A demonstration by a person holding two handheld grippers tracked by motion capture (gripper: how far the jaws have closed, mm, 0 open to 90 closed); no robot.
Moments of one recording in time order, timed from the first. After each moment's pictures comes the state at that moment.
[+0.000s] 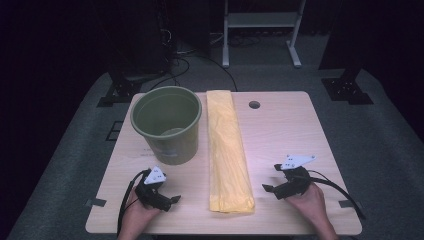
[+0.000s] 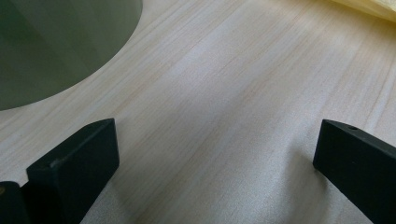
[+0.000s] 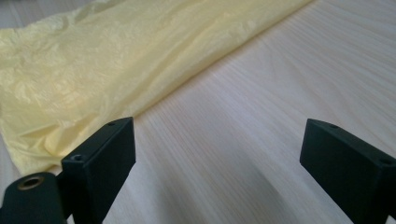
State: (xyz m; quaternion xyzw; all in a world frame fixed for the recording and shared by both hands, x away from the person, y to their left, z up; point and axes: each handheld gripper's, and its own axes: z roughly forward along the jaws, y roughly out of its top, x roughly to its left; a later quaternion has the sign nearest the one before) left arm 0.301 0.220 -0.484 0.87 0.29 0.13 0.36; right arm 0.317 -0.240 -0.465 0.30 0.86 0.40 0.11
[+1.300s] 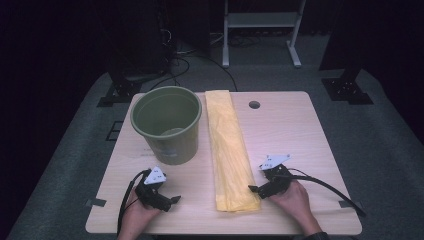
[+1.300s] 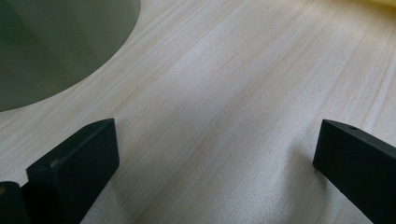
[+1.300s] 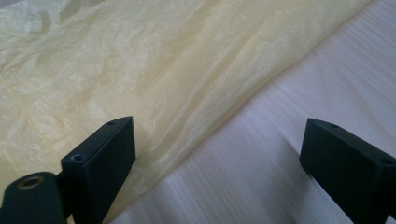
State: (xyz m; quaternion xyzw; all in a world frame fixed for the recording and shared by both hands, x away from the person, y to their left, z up) left arm 0.301 0.220 -0.484 0.88 0.29 0.13 0.36; right arm 0.334 -0.201 -0.482 0.28 0.88 0.36 0.11
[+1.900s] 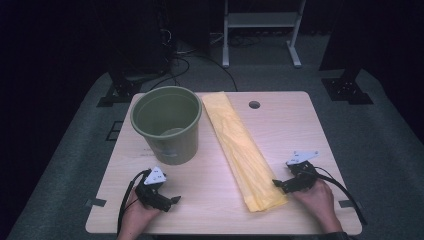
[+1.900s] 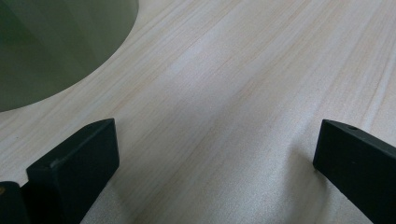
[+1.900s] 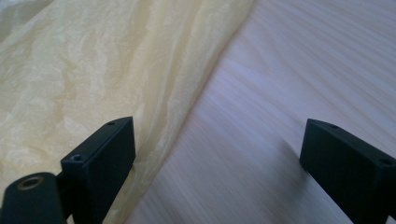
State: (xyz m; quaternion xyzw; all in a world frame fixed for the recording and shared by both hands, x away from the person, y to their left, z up) left arm 0.301 0.220 -0.484 0.88 0.29 0.13 0.36; right arm 0.336 -0.278 -0.480 0.36 0.86 0.33 0.14
